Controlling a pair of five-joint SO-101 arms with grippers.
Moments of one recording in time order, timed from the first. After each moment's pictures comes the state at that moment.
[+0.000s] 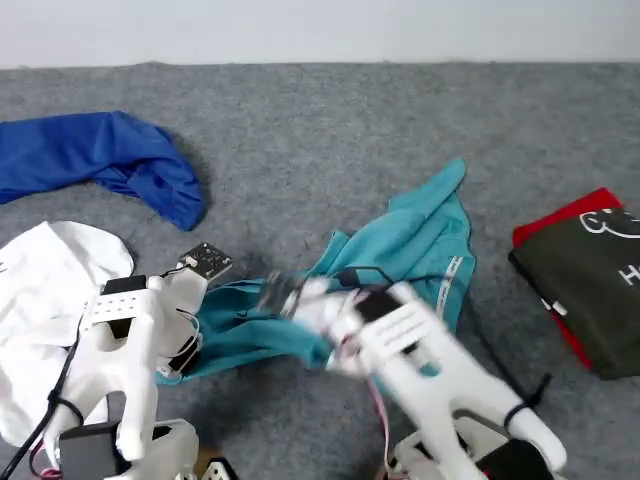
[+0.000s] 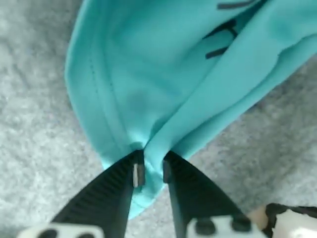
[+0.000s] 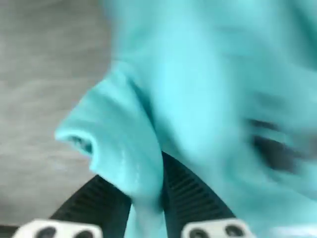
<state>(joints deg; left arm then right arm) -13.0 -16.3 58.5 69.6 -34.9 -30.6 -24.4 52.2 60.0 40.7</state>
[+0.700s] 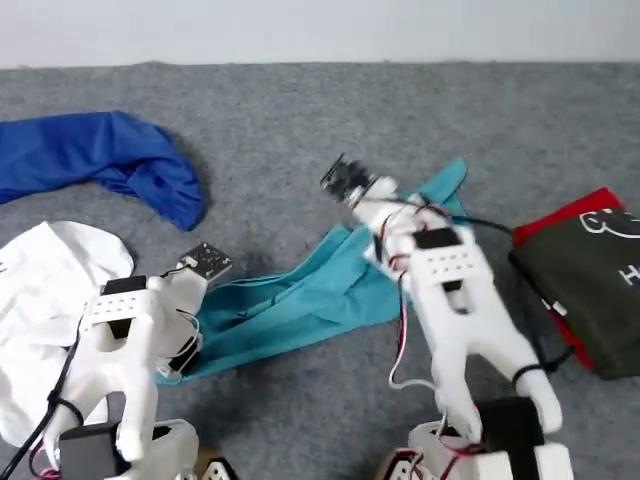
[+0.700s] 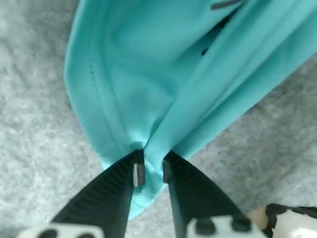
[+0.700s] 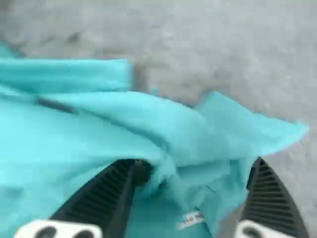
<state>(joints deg) -13.0 -16.3 58.7 69.5 -34.9 -11.1 -10.5 33.8 42.8 39.2</state>
